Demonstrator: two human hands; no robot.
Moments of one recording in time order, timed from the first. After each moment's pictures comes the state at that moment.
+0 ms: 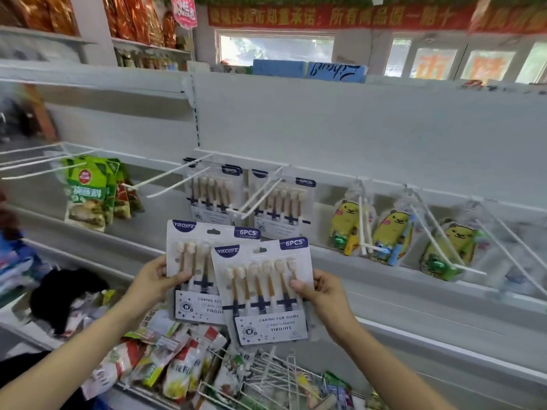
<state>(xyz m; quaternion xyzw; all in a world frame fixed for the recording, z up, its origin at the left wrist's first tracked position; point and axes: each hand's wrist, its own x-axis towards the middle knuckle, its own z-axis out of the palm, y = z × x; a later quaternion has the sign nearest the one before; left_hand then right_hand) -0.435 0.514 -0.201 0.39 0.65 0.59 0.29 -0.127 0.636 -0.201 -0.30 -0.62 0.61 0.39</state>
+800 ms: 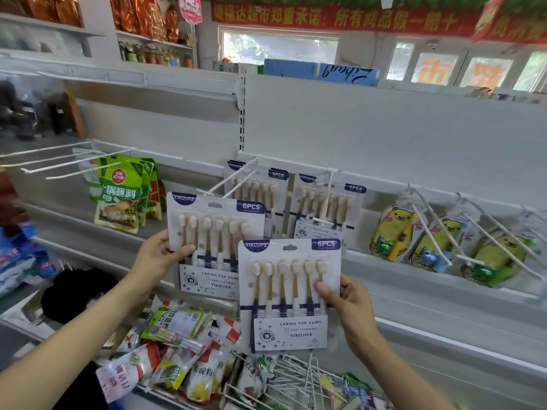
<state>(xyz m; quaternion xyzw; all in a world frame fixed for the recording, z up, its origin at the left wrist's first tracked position) -0.568 0.501 -0.182 0.44 0.58 0.63 0.26 -0.211 0.586 -0.199 -0.34 -0.58 0.58 0.46</state>
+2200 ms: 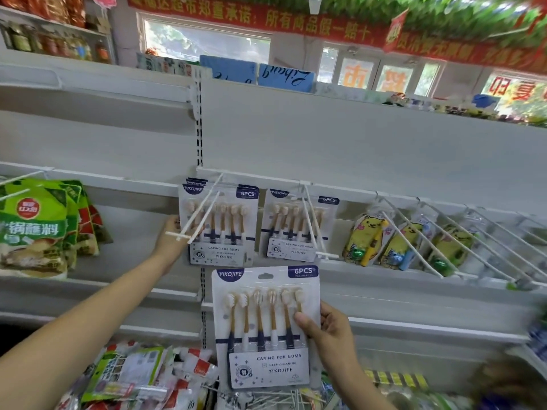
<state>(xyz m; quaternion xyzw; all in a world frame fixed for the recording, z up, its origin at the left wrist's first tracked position) -0.603 0.695 -0.189 0.45 0.63 0.55 0.30 -0.256 0.566 -0.196 -0.42 -0.53 0.54 0.50</state>
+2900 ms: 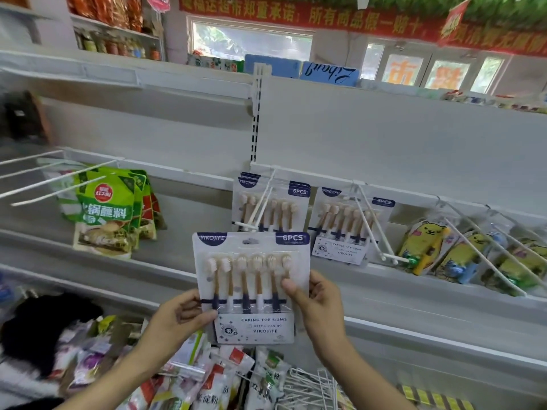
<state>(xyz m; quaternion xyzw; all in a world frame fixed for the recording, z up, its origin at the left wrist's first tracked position) -0.607 0.496 -0.228 0.48 0.54 0.56 0.40 -0.366 0.571 -0.170 -0.33 -0.56 0.56 0.51</state>
